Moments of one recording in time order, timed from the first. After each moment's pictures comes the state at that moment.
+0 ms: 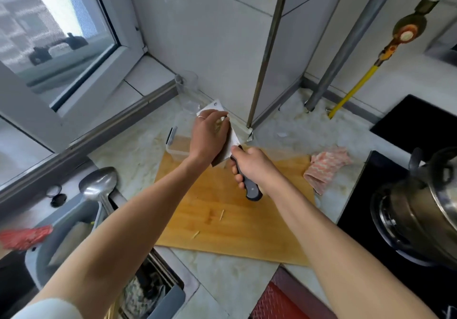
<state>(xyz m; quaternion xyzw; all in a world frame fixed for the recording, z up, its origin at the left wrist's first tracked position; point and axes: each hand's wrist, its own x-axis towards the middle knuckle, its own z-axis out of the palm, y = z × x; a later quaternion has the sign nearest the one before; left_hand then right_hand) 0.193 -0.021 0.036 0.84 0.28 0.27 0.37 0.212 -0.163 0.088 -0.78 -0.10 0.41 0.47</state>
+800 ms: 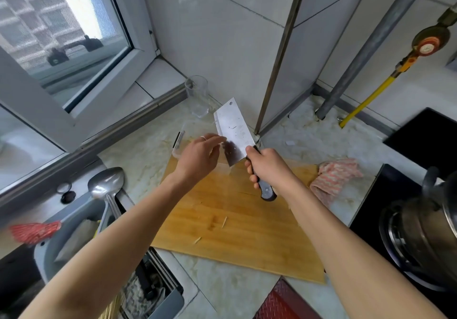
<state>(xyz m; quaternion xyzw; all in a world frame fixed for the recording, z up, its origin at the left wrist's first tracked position) 0.149 -0.002 0.026 0.94 0.16 0.20 0.24 0.240 -0.167 0.096 -0.81 -0.12 0.38 0.43</state>
